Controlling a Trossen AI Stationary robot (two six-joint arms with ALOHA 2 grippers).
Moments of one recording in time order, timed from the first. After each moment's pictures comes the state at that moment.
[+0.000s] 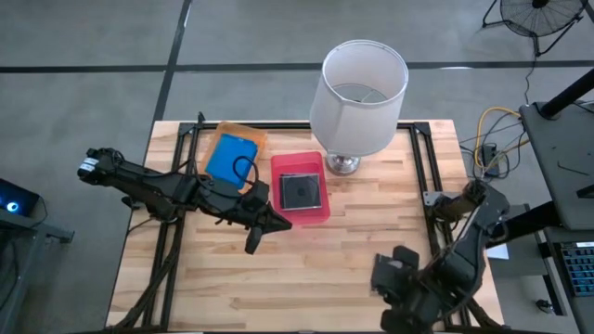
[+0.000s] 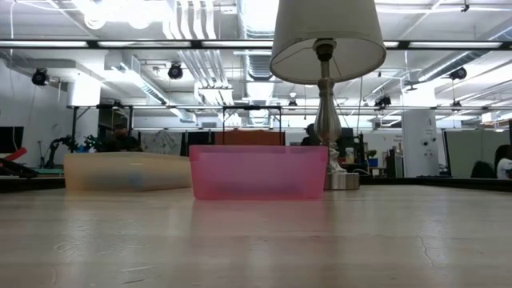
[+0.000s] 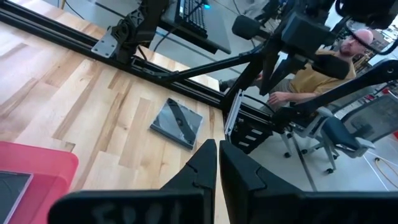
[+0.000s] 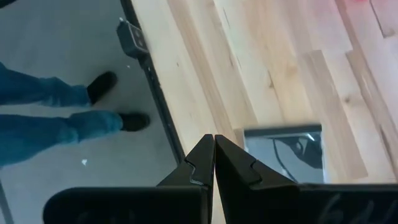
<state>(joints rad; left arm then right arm) -0.30 1.26 1.19 -0.20 -0.09 -0.56 0.85 1.80 2.02 -1.46 0.21 1.23</state>
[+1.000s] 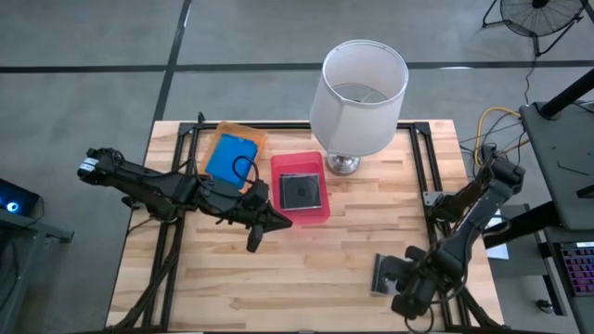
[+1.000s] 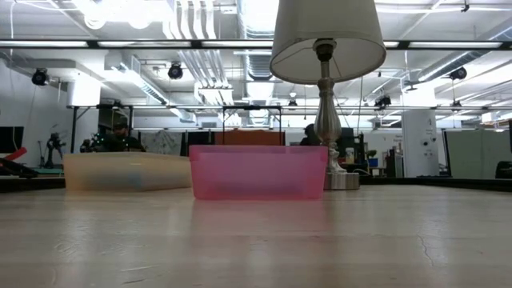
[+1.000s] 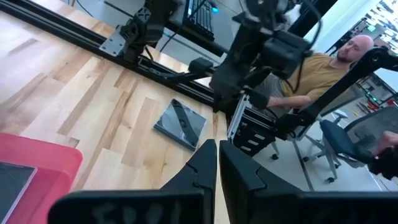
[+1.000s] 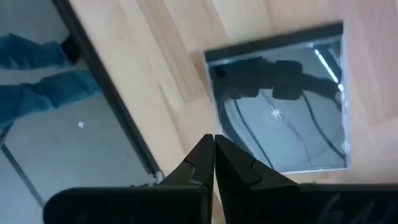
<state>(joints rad) -0.30 1.26 1.19 -0.21 -0.12 -0.60 0.90 1.50 1.16 -0.96 0.00 1.40</state>
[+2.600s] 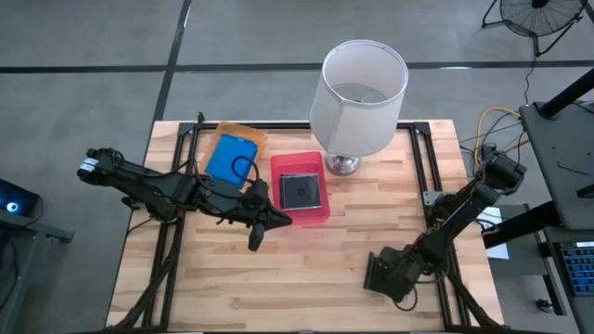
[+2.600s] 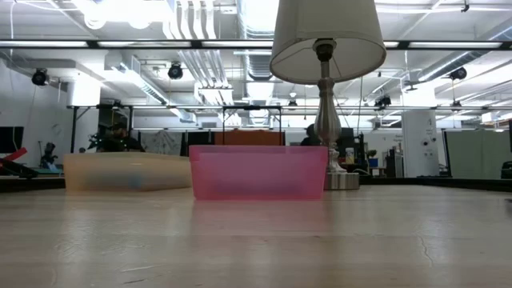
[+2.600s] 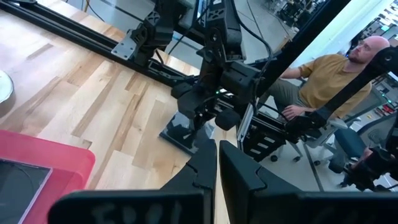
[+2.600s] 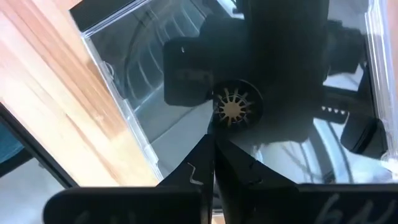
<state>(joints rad) -0.30 1.26 1.19 -0.22 -0.16 -0.59 0.83 1.47 0.67 -0.44 -0.11 1.54</state>
